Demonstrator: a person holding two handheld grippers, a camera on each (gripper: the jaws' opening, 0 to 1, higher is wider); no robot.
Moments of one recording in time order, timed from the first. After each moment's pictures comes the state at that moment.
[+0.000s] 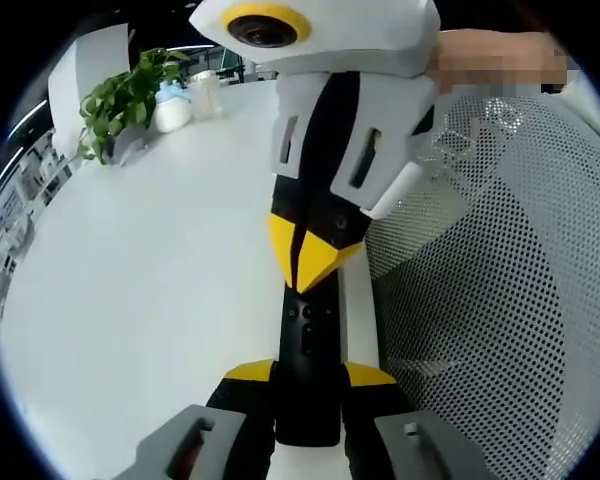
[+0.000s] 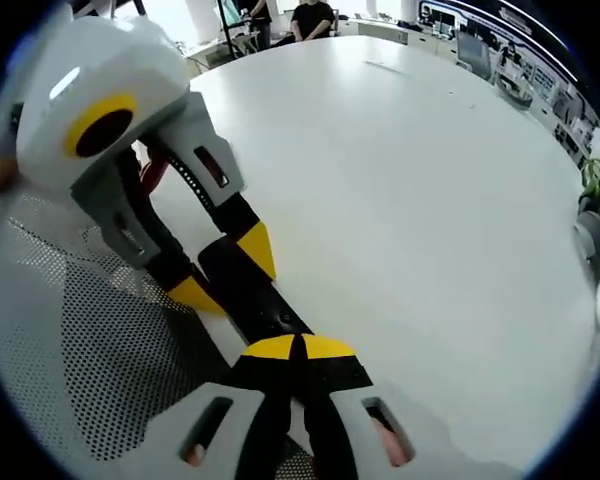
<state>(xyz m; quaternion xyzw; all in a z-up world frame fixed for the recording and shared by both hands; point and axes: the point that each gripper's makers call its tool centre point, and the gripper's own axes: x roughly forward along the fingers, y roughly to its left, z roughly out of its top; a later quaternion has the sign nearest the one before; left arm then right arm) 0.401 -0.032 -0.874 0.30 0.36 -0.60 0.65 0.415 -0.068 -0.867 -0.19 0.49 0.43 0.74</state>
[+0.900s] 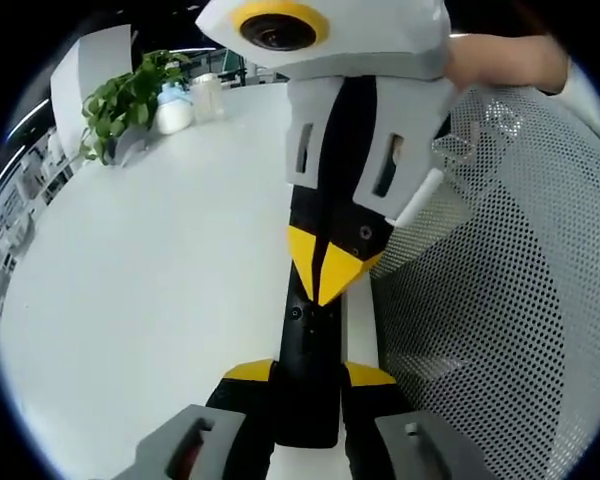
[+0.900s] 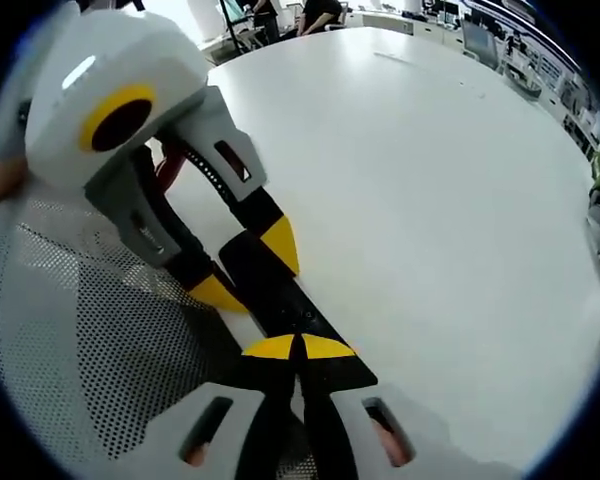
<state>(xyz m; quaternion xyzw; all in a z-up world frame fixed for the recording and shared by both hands) 0.400 -0.032 -0.874 0.29 0.36 -0.60 0.65 0.402 -0.061 -0.867 -0.18 0.51 0.44 0.72</state>
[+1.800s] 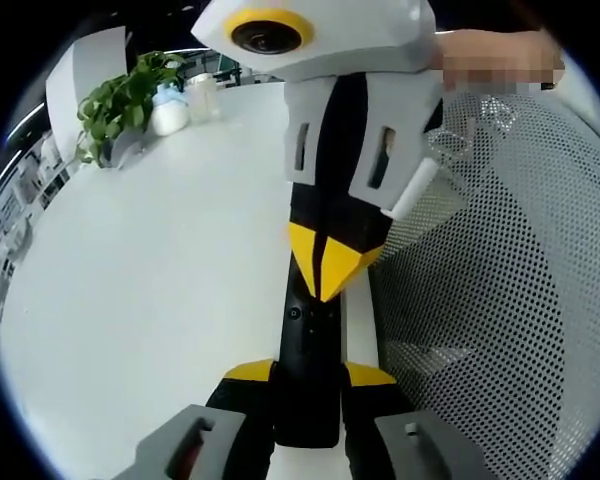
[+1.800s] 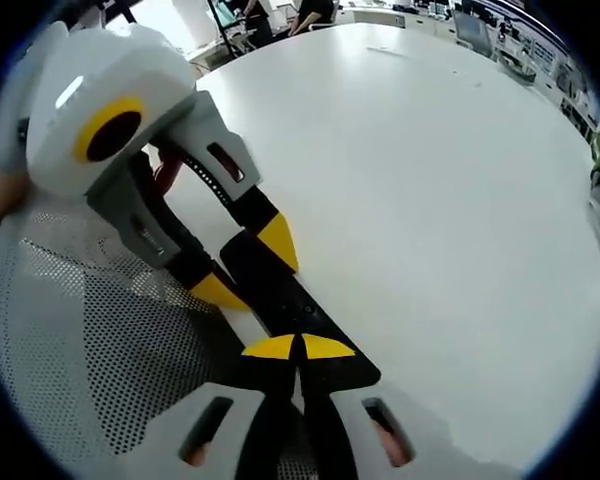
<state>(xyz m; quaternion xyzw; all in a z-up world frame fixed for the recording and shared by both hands) 0.400 -0.032 -0.874 0.30 0.36 -0.61 0.65 0.399 -0.065 -0.867 -0.15 0.52 0.43 0.72</state>
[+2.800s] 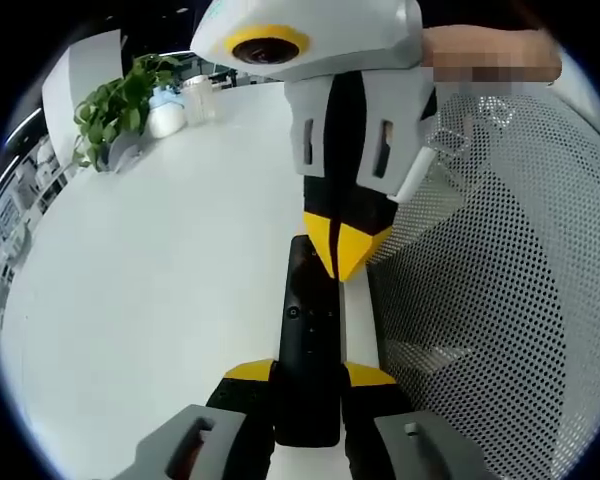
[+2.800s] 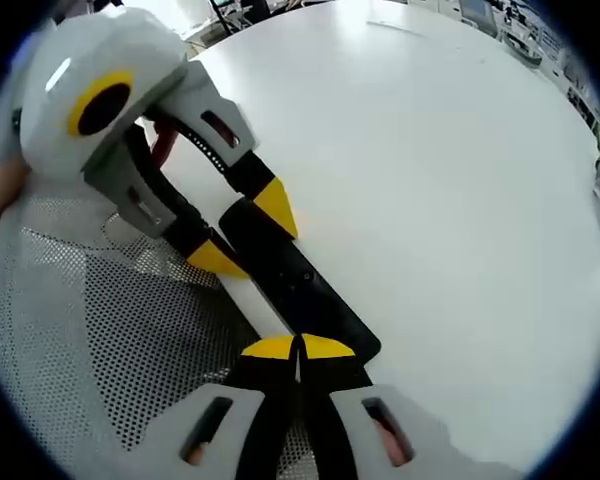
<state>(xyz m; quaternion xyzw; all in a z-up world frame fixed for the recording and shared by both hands) 0.400 -0.032 -0.874 0.30 0.35 -0.61 0.64 0.386 -0.081 -0.871 -0.17 0.57 0.43 0.68</state>
